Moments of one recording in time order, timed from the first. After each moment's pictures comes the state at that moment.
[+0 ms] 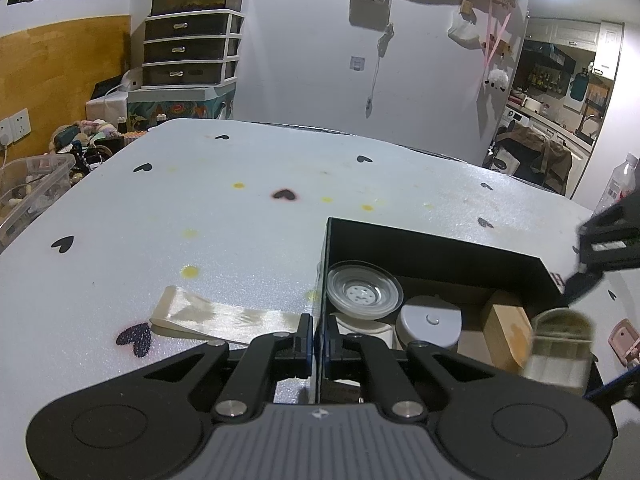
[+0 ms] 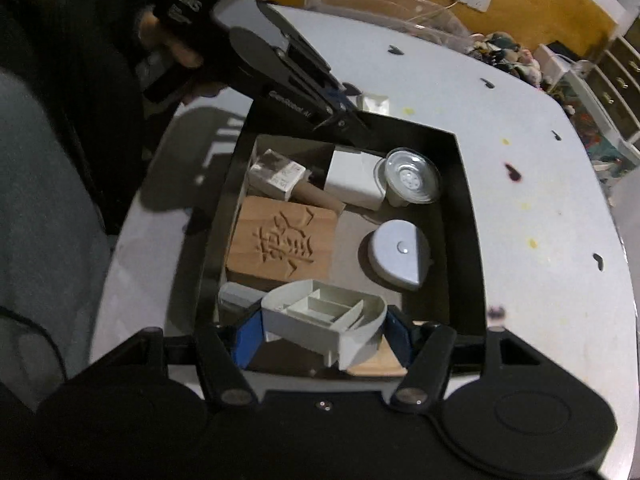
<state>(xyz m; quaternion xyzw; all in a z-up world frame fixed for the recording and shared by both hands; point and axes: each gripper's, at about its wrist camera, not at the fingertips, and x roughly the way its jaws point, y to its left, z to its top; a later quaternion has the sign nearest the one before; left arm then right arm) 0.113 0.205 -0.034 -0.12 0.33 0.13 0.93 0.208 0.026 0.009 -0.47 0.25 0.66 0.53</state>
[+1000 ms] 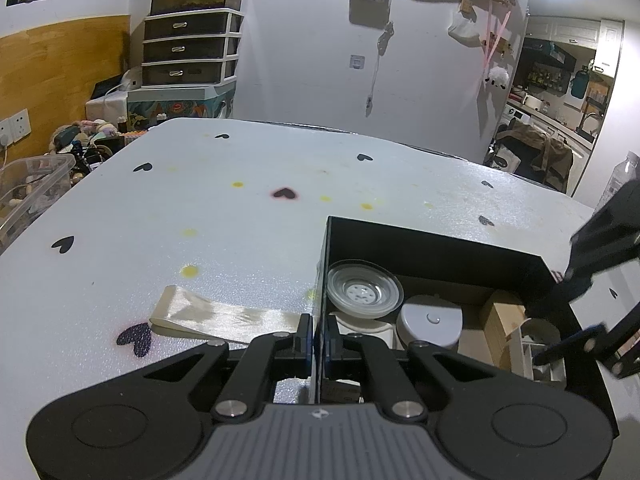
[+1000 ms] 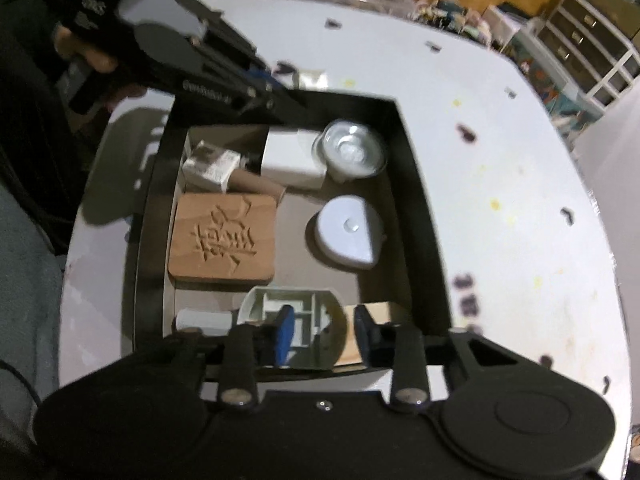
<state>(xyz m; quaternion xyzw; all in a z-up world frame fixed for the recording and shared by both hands) 0.114 0.207 -0.034 -0.11 0.33 0.13 0.93 0.223 0.035 -0.003 -0.47 0.30 0.61 0.57</state>
